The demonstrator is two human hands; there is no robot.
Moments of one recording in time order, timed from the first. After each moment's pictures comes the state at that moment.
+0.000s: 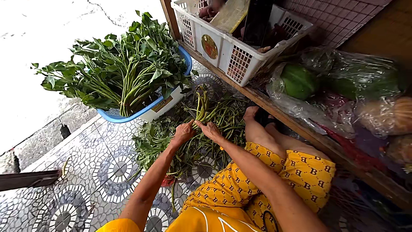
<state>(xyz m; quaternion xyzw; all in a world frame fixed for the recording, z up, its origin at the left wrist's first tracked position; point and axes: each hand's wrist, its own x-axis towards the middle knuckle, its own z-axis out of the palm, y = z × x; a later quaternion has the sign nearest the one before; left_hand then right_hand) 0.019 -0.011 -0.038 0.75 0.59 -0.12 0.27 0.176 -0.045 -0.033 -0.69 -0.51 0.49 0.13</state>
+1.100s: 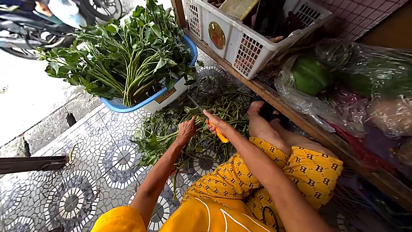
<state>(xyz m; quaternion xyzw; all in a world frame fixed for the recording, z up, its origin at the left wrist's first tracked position) 0.023 -0.031 -0.057 0.73 0.63 -0.10 0.25 0.195 -0.042 -0.028 -0.59 -0.22 0.75 0.19</state>
